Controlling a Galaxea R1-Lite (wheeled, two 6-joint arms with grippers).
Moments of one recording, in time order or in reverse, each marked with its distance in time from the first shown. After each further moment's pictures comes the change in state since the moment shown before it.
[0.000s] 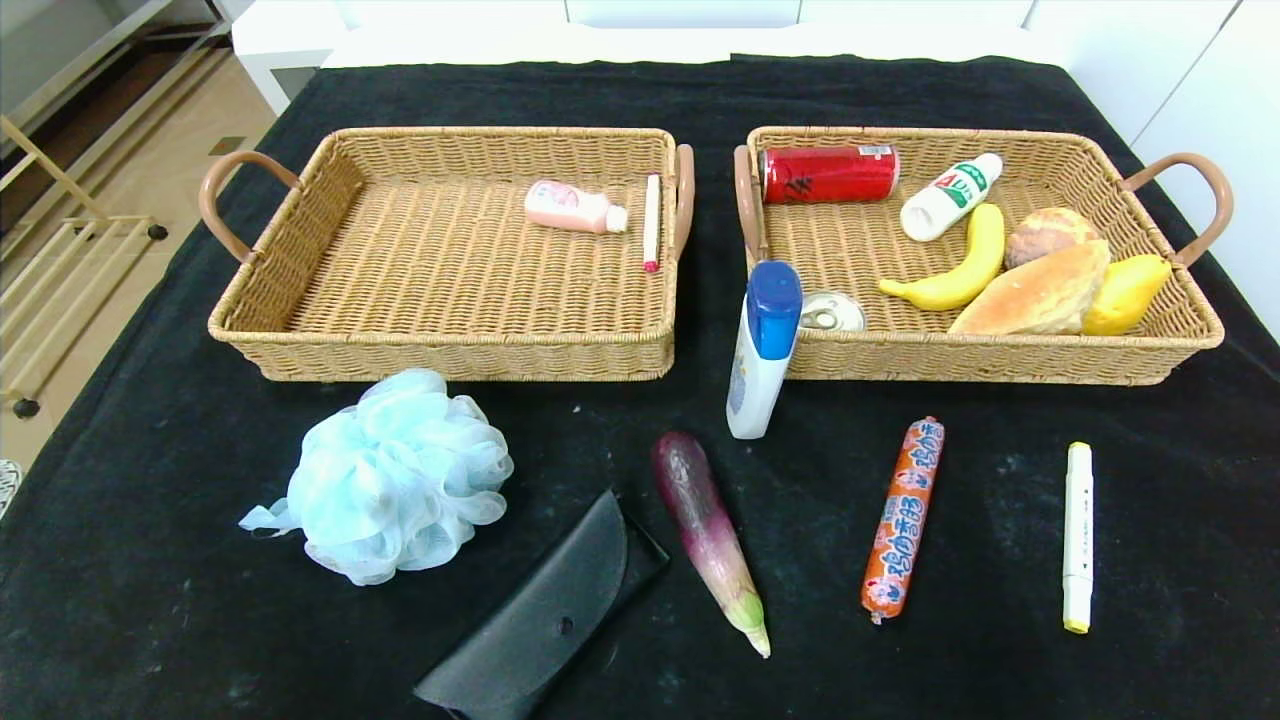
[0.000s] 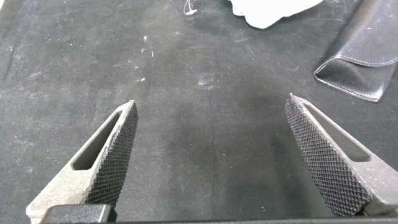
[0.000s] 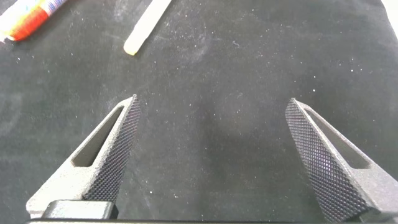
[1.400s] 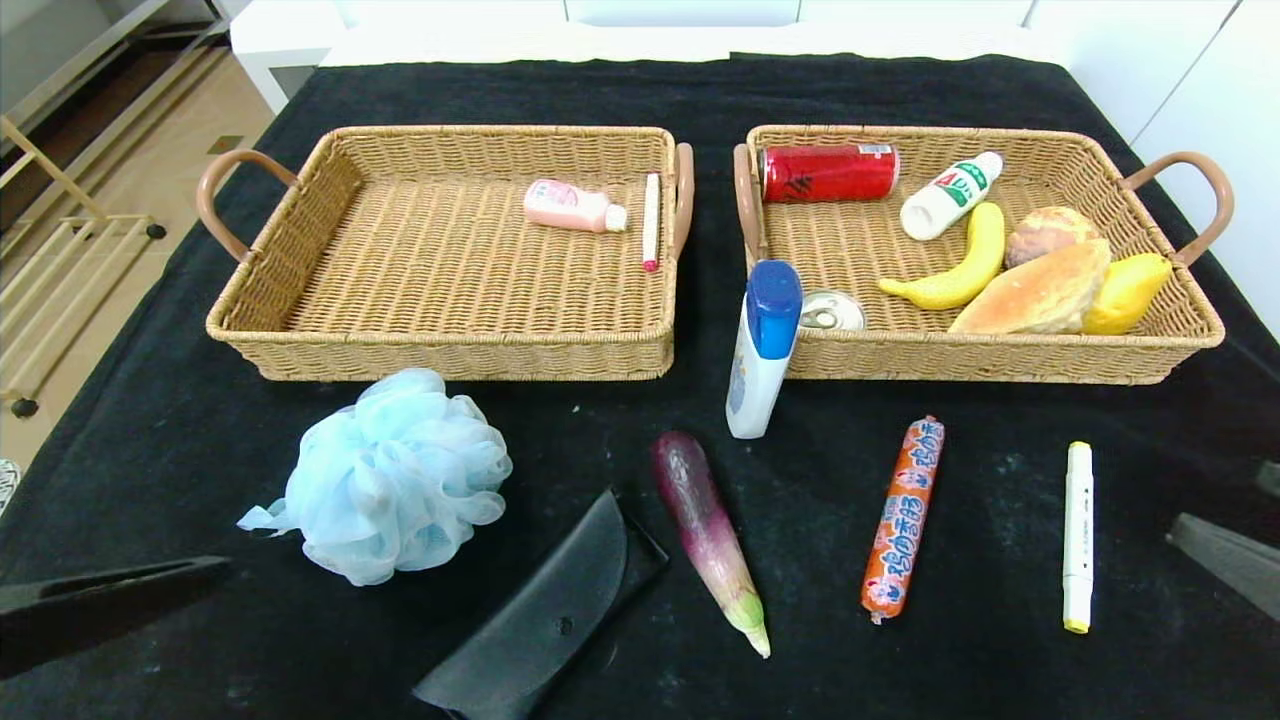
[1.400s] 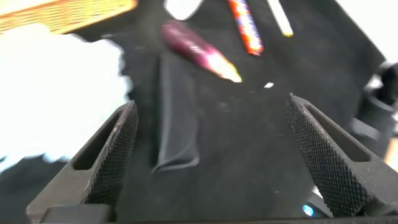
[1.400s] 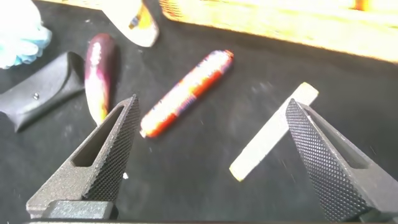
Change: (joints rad) left arm -0.536 0.756 -0.591 0.001 -0.259 -0.009; right arm 0.418 0.865 -0.534 -0.217 0.027 0.062
